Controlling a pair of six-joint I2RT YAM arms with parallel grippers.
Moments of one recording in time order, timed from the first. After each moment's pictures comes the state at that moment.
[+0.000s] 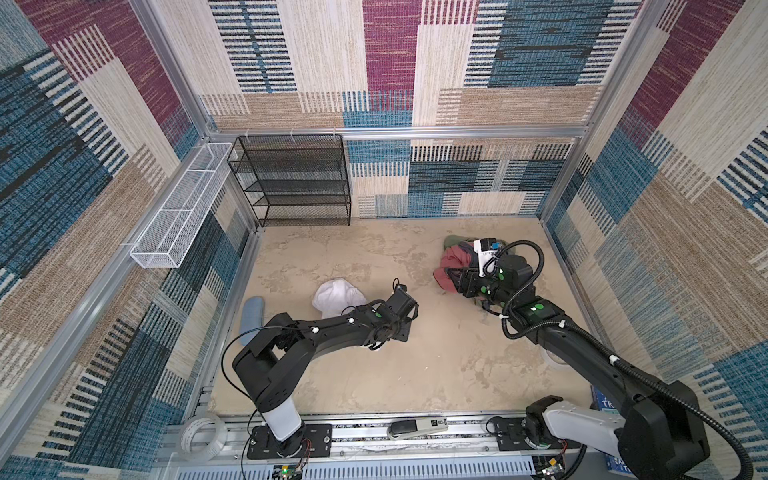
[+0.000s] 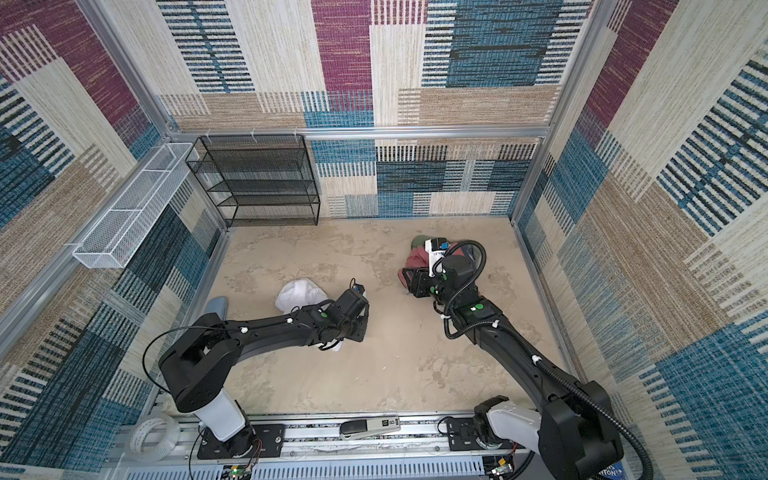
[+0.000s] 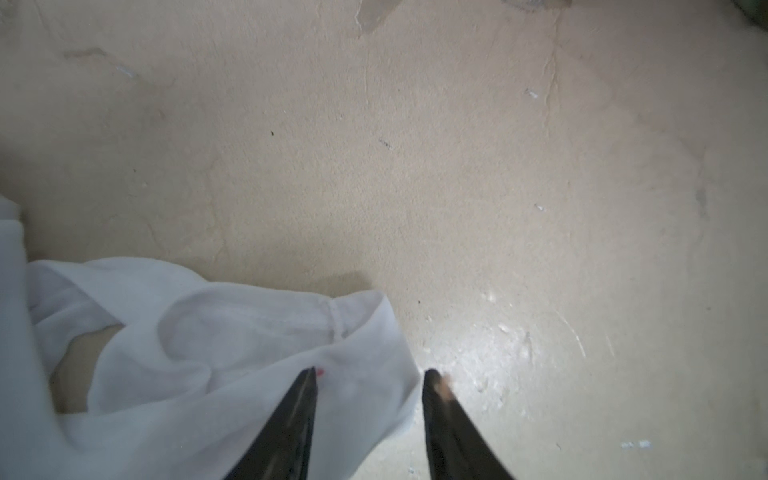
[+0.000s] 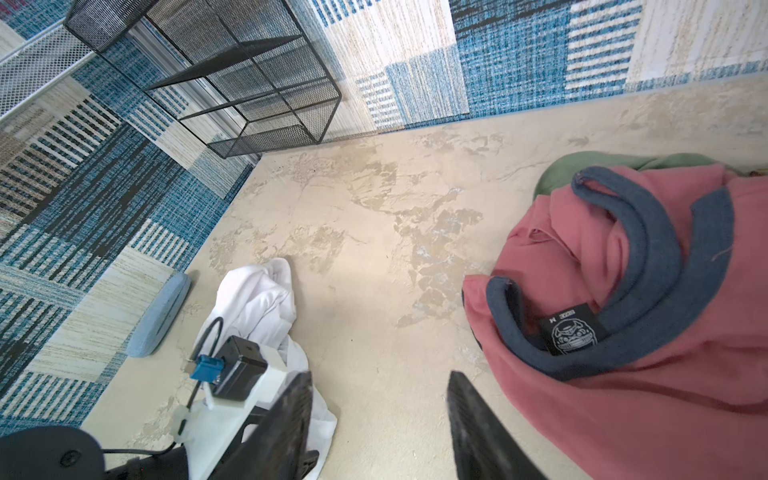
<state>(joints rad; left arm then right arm) -0.85 1.72 0.99 -0.31 -0.18 -0.48 0.37 1.17 0.79 -0.02 -0.22 0.39</state>
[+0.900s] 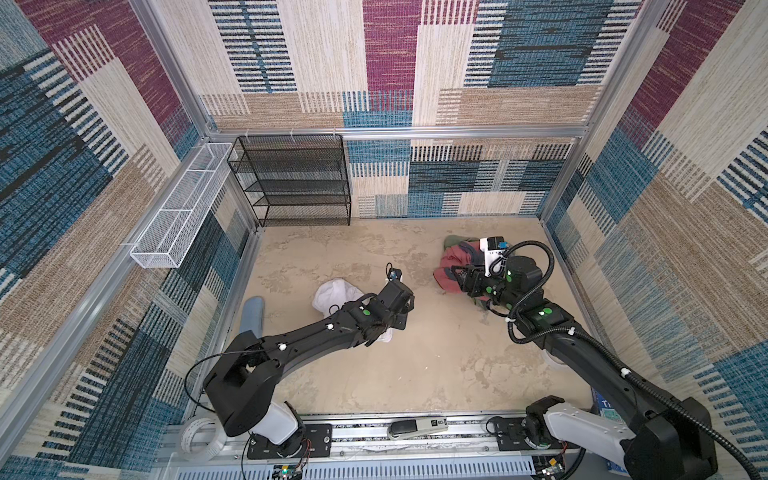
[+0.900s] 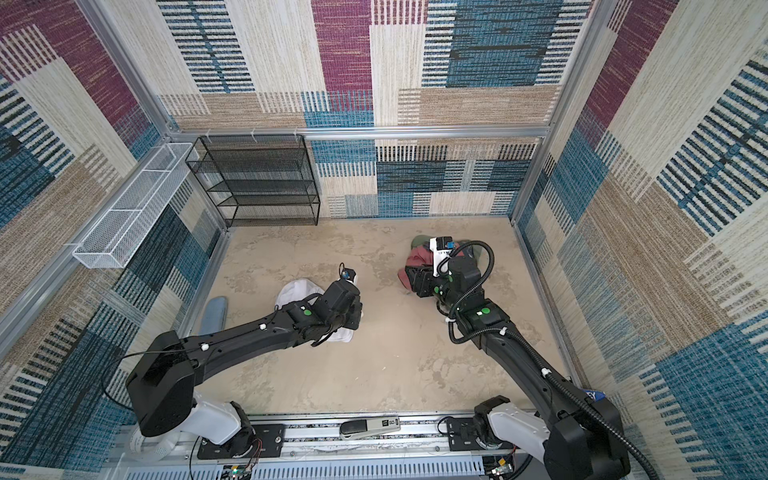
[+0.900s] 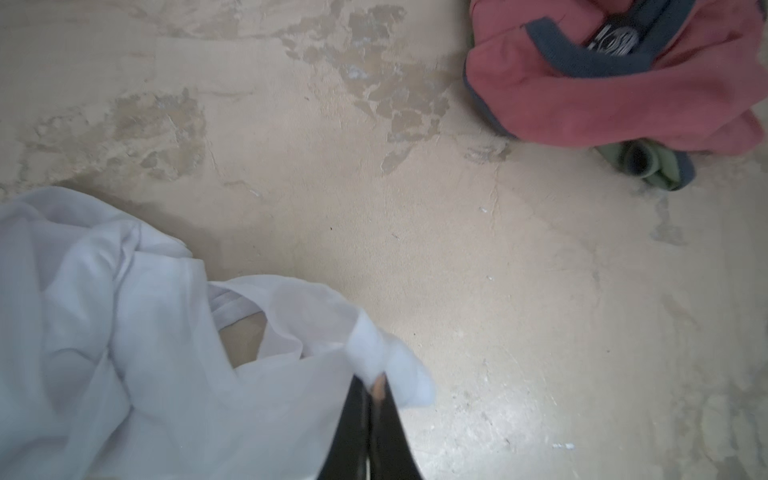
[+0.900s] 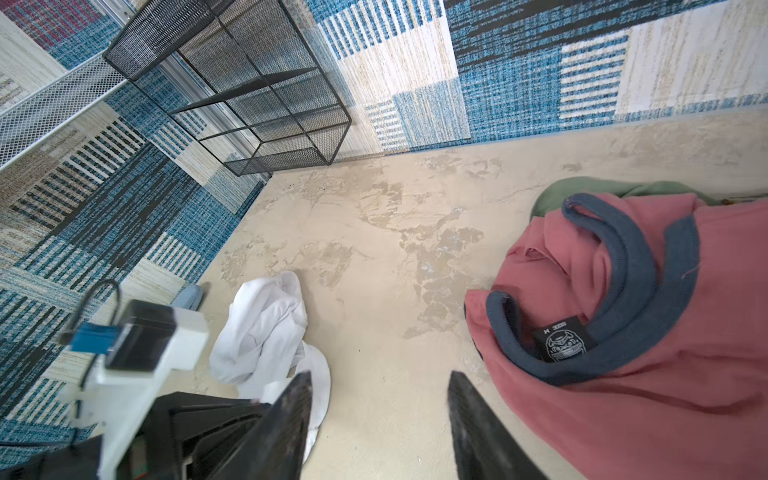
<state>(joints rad) -0.86 1.49 1.02 -0.38 -0.32 -0.46 0.36 1.10 0.78 -0.04 -0.22 0.39</state>
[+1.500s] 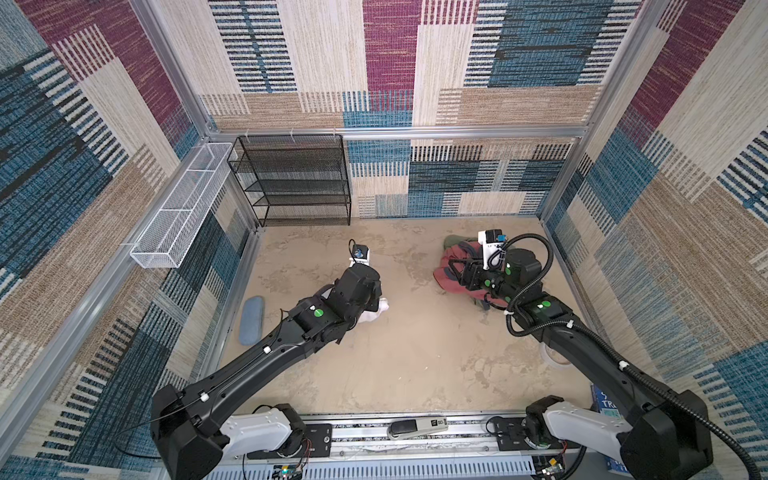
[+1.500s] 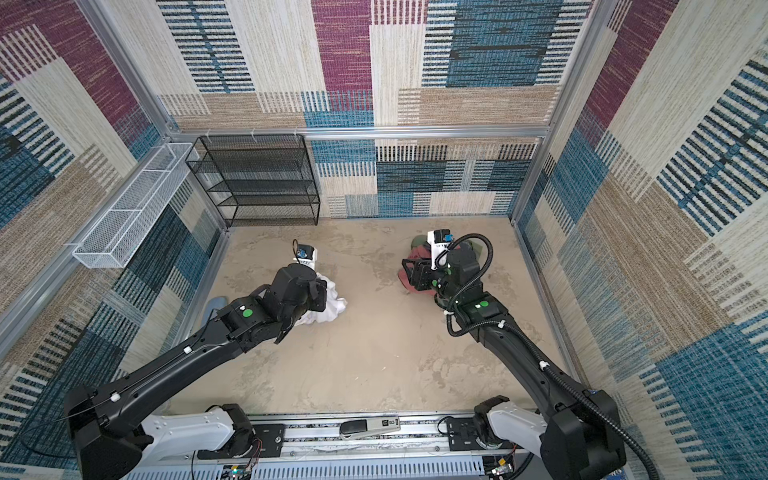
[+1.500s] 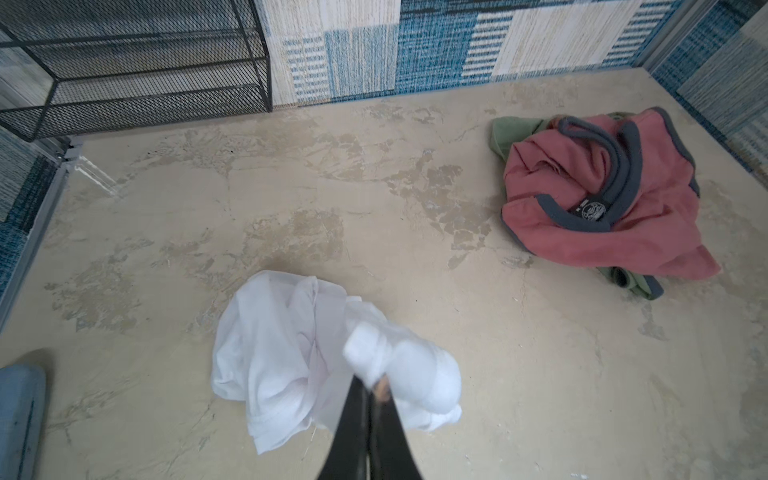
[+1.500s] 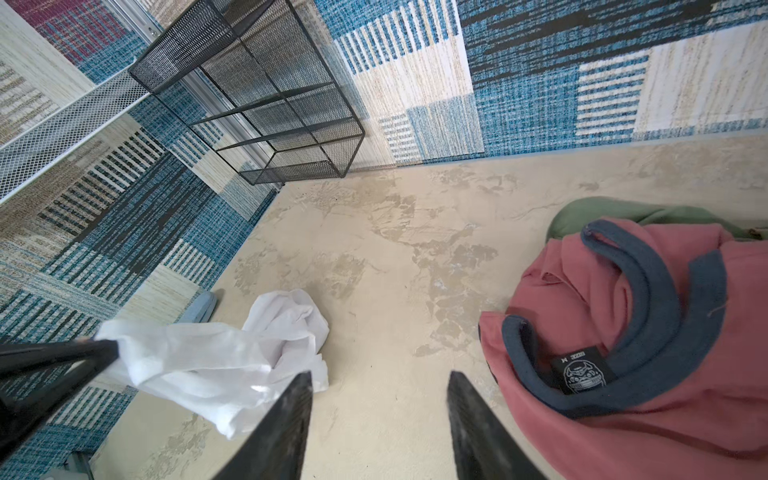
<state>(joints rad) -0.78 1.19 1.13 -0.59 -0.49 -0.37 0.36 1.14 0.85 -0.03 -0.24 0.40</state>
